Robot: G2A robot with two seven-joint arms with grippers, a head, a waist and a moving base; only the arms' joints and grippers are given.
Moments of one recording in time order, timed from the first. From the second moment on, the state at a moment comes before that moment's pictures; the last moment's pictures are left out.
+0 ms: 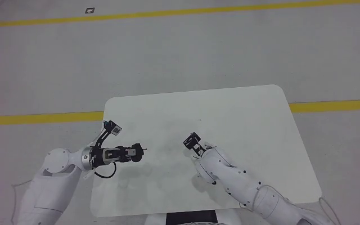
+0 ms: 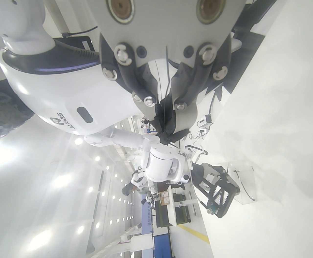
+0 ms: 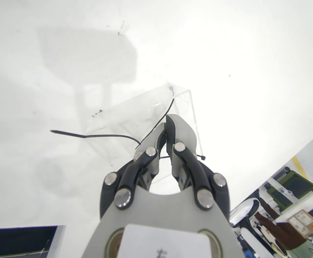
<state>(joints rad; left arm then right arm) 1.55 -0.88 -1.47 -1.56 -0.65 -0.34 -1.39 -1.24 -1.29 0.68 -1.63 -1.55 0.20 1.35</state>
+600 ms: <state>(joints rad) 1.55 -0.88 -1.47 -1.56 -0.65 -0.34 -1.39 -1.27 -1.31 0.77 -1.64 -1.45 0.24 1.35</state>
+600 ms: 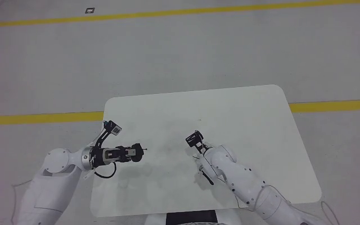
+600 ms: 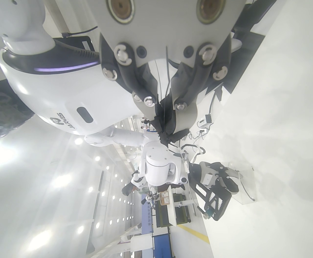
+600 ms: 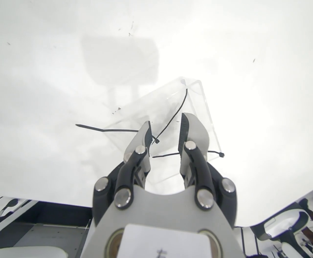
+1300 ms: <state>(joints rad) 1.55 -0.88 -1.47 -1.56 -0.65 -0.34 -1.39 -1.27 -1.34 0.78 -1.60 -1.49 0.27 1.36</state>
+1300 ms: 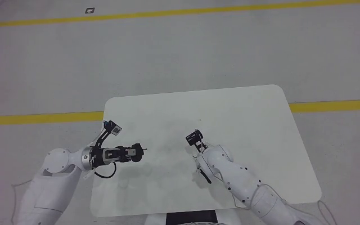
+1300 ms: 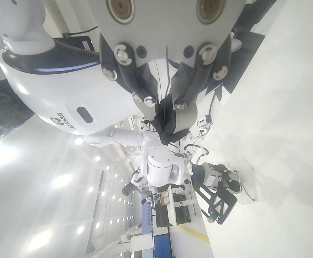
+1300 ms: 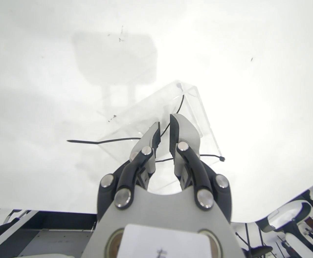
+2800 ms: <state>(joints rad) 1.55 -0.88 -1.47 -1.56 -0.65 -0.34 -1.39 -1.30 -1.39 0.85 -1.57 -1.50 0.26 1.34</state>
